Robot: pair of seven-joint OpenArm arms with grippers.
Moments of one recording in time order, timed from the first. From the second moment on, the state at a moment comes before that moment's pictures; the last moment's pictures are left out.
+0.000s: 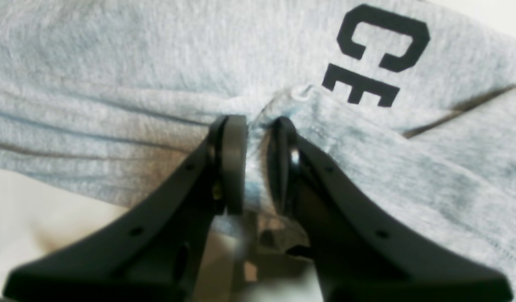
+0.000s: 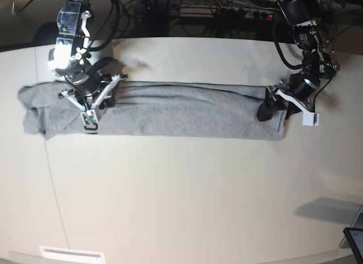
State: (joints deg) left arm 6.2 -15.2 -31.8 76.0 -44.1 -40.8 46.6; right arm -14.4 -5.2 12.2 100.8 -0.9 26.6 -45.4
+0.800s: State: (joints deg) left arm 5.4 -15.2 -31.6 78.7 -41.0 -39.8 49.9; right arm -14.4 -5.2 12.2 100.8 -0.9 26.6 -45.4
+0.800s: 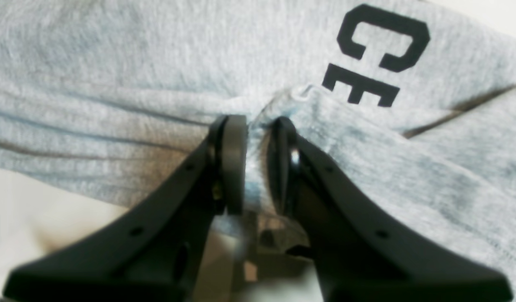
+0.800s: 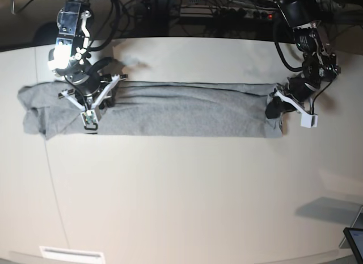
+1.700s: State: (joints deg) left arm 5.6 -10.6 -1.3 100.9 -41.3 -24.2 50.1; right arm -14.2 -5.2 12.3 100.7 -0.8 26.6 -45.4
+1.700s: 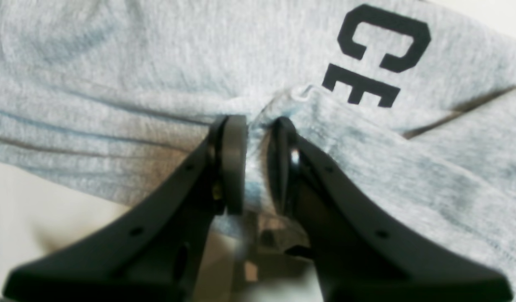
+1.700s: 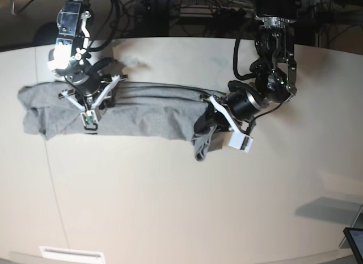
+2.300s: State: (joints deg) left arm 4.9 -1.7 7.9 95.2 -41.1 -19.7 48.0; right arm -14.2 -5.2 12.3 100.7 -0.8 26.6 -45.4
